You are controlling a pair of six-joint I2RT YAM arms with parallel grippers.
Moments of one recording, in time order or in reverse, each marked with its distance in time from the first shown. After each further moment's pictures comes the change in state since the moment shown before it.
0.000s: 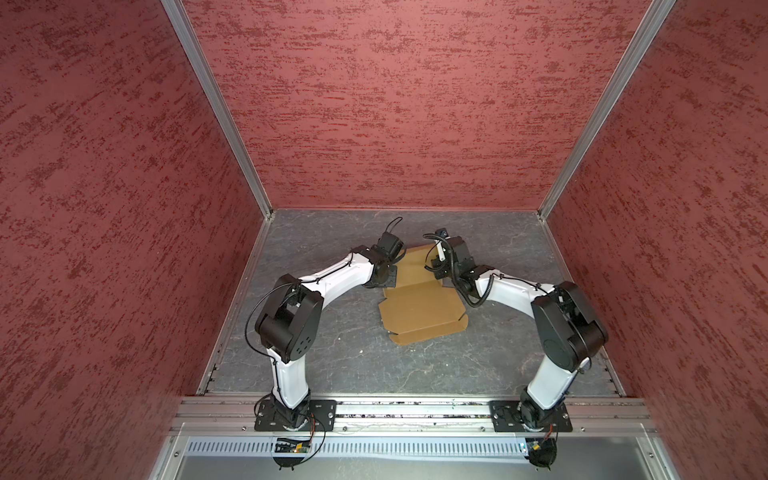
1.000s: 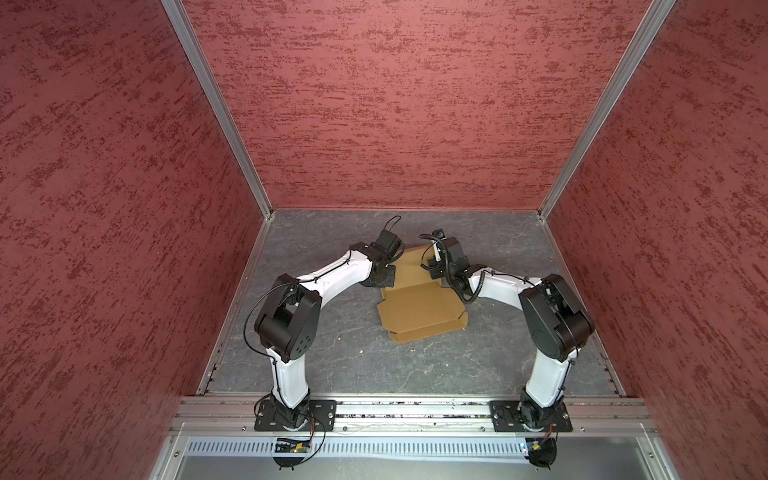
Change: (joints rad) left arm 0.013 0.000 0.032 -0.066 0.017 0.022; right arm 0.001 0.083 0.037 0.018 0.001 0.042
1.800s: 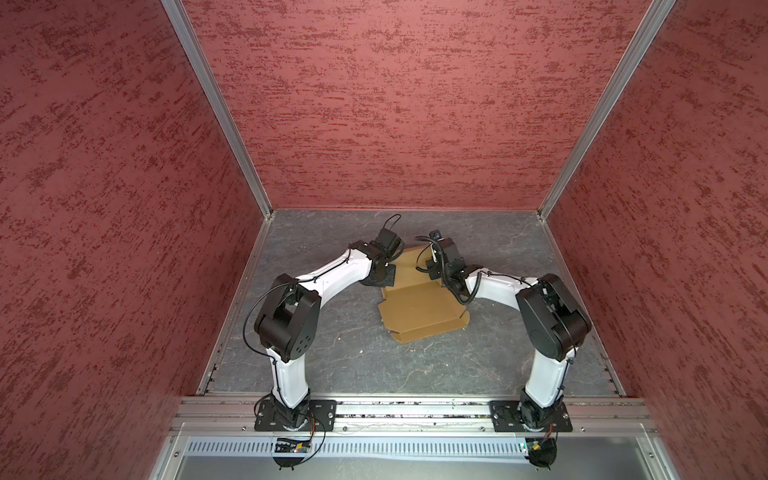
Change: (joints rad) left arm 0.005 0.000 0.016 -0.017 0.026 0.018; right arm 0.027 0.014 0.011 -0.005 0.090 -0.042
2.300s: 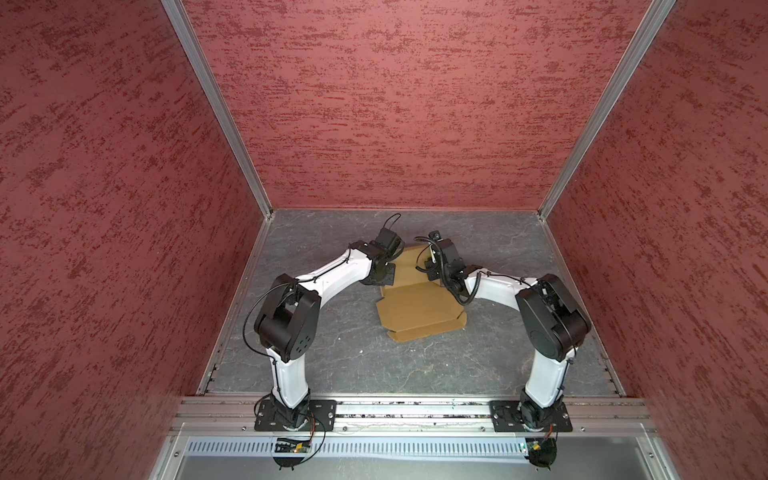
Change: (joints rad) left arm 0.000 0.000 -0.002 0.015 -0.039 -0.001; right arm 0.008 -0.006 -0.001 -0.015 -0.035 0.054
